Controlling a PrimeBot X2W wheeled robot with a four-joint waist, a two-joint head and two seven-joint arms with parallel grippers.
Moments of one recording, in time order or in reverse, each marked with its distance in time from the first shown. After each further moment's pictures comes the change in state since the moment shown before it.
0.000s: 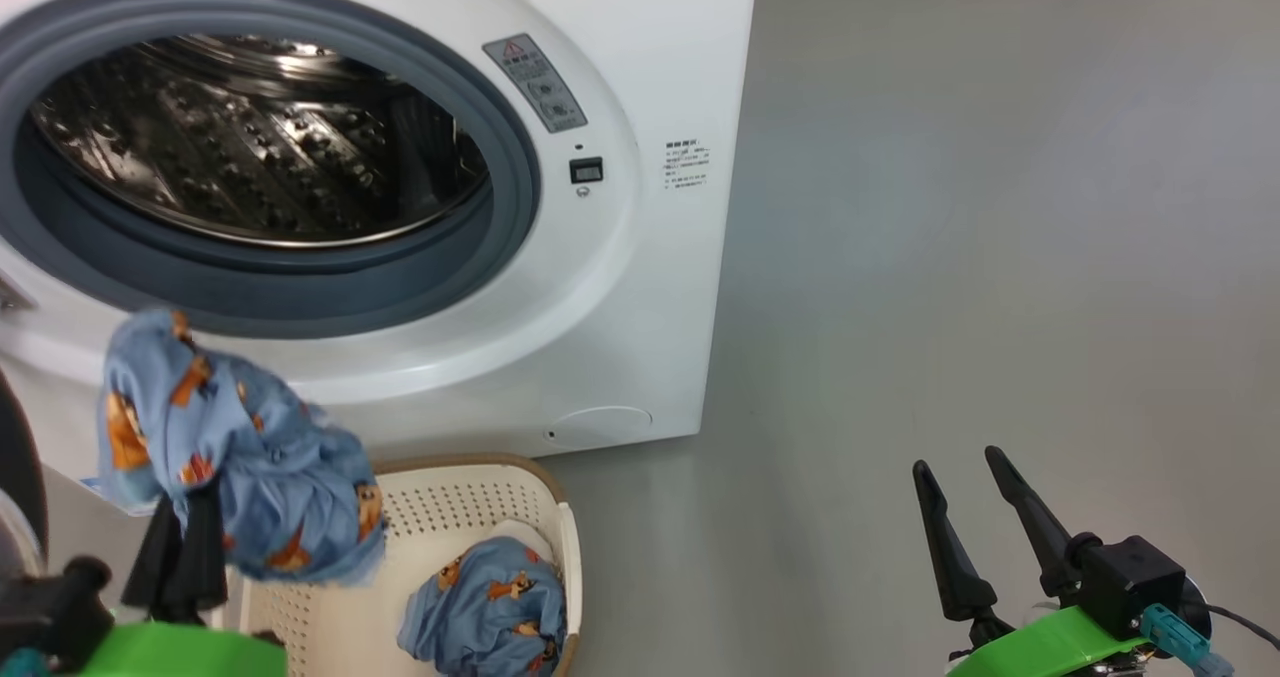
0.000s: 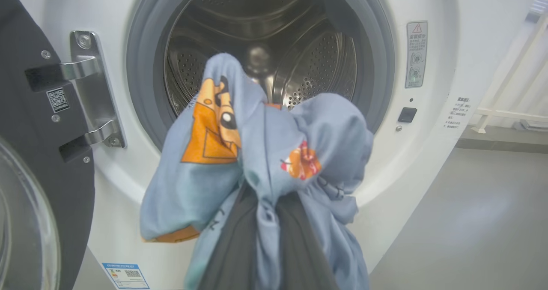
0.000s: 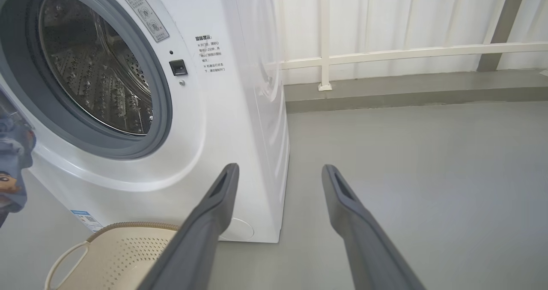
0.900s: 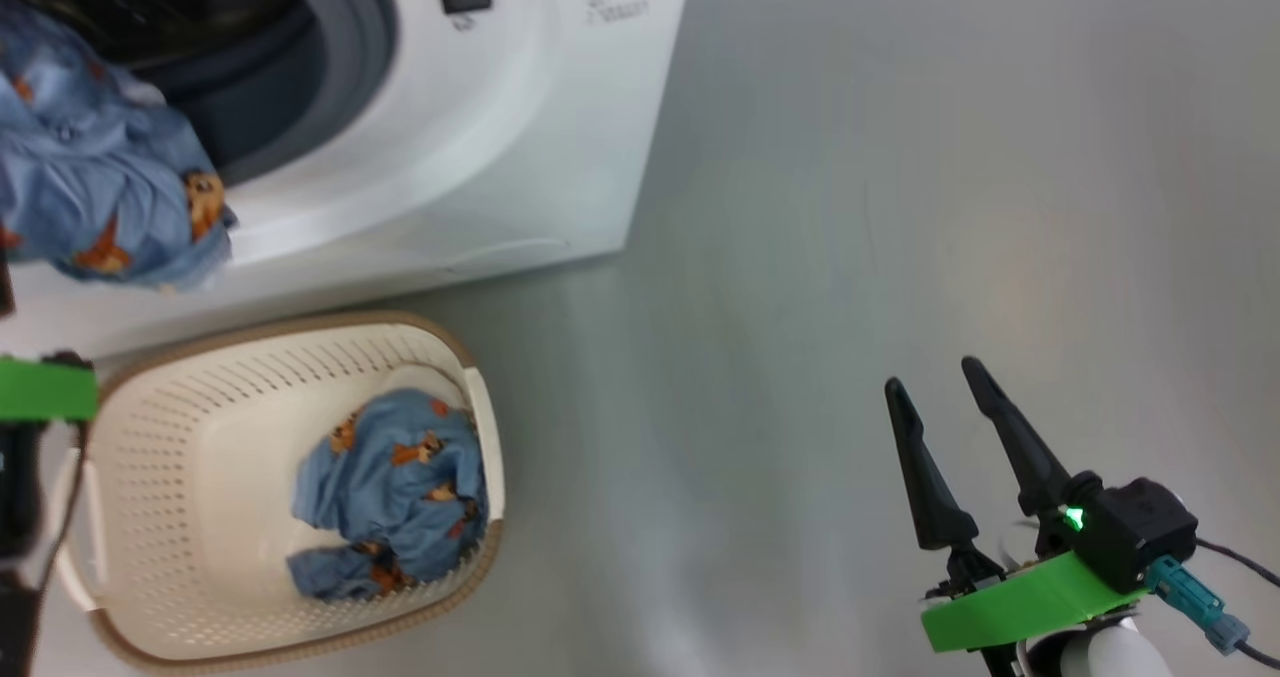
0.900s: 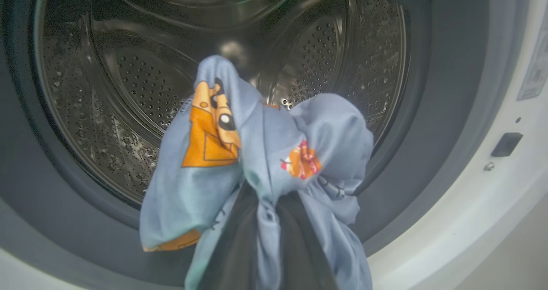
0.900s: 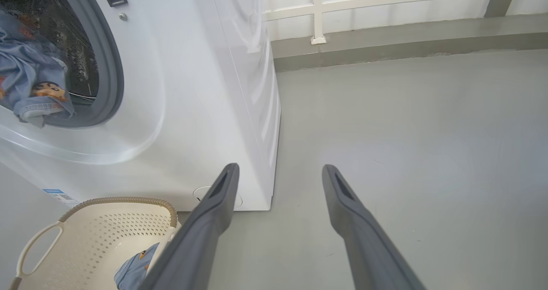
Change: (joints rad) left arm -0.458 0.253 -0.056 0.084 -0.164 0.000 -0.004; right arm -0.067 0.001 0.060 -0.129 0.021 0.000 0.000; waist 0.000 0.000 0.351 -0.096
